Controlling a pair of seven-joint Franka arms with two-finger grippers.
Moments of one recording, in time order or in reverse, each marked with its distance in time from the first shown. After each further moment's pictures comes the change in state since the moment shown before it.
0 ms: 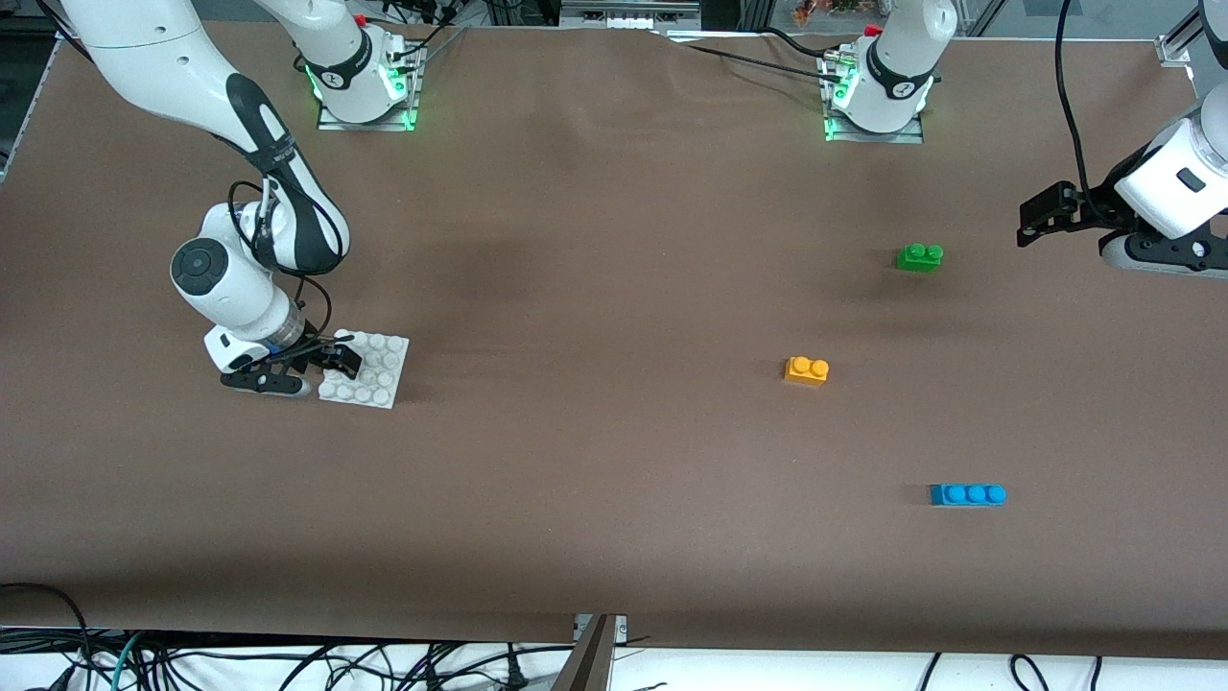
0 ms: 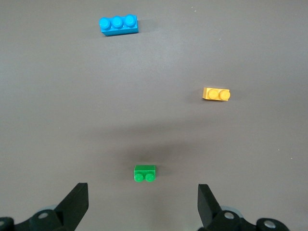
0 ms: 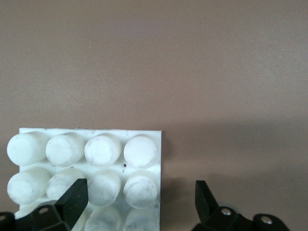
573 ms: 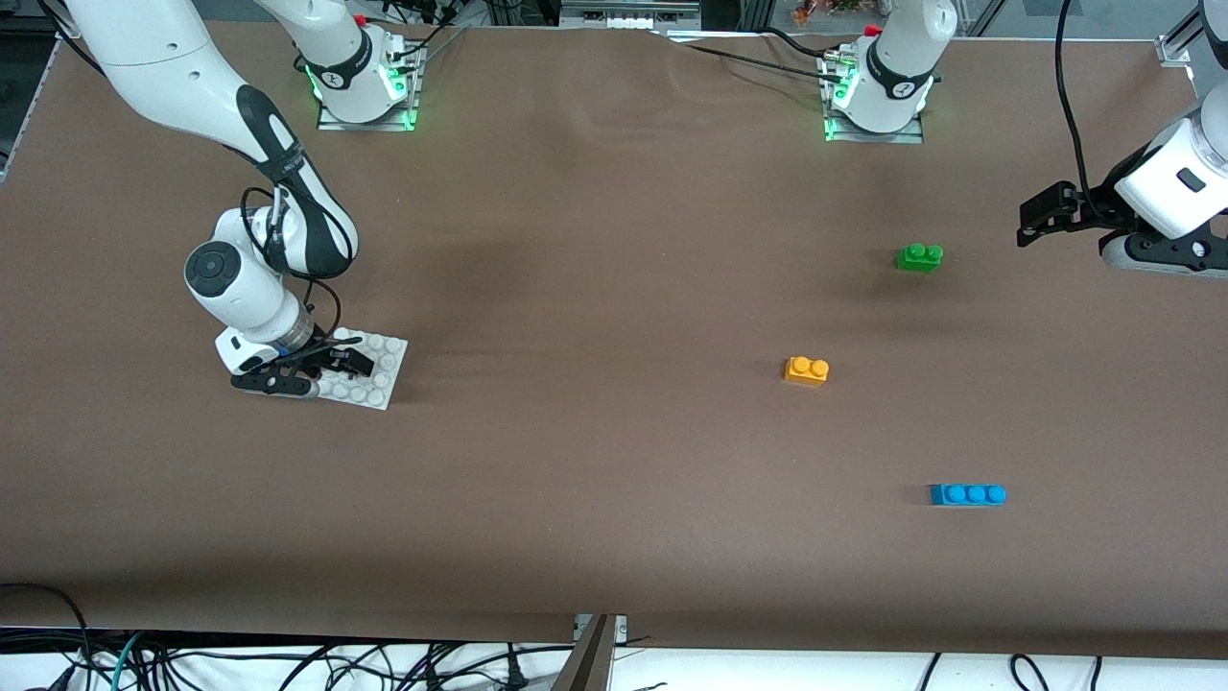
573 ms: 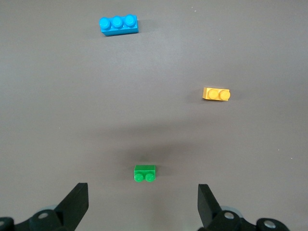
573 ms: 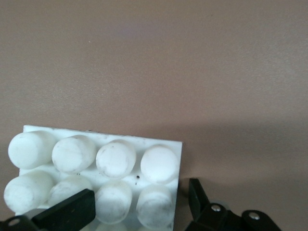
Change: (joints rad) left arm 0.000 0.000 0.000 0.000 0.000 0.000 0.000; right arm 0.001 0.046 0.008 -0.001 0.001 0.066 0.005
